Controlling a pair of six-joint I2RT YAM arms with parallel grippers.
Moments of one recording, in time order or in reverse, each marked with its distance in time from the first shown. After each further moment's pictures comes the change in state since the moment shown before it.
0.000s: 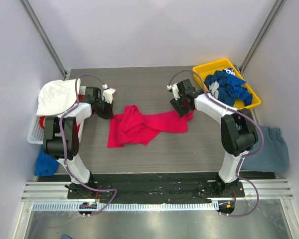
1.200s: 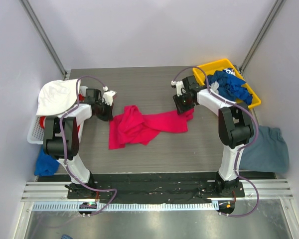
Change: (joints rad) left arm 0.000 -0.001 -0.025 -0.006 -0.017 0.026; right arm -0.097 0.126 0.103 -0.009 -0.256 0.054
